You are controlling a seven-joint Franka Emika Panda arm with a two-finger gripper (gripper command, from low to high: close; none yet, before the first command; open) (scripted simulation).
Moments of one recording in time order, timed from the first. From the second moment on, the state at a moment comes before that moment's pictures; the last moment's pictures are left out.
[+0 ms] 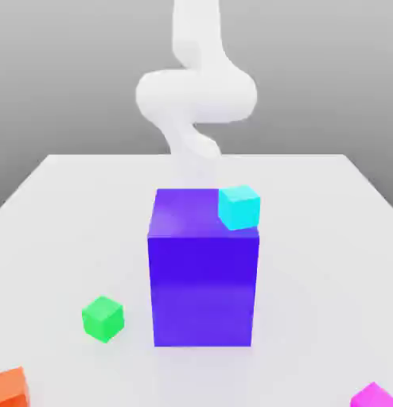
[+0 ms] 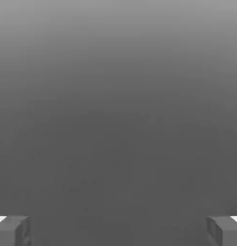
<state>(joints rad) 0.00 -0.71 0.03 -2.29 0.03 2.32 0.88</state>
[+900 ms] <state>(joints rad) 0.11 0.29 0.27 -2.16 -0.14 2.54 2.11</state>
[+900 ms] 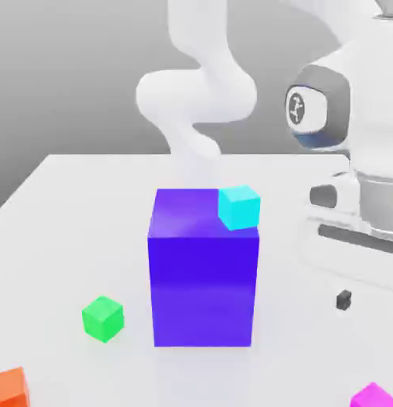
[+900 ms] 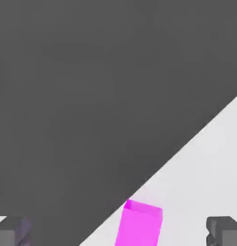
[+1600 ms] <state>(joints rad) 0.23 0.47 0.22 -2.11 -0.18 2.59 2.31</state>
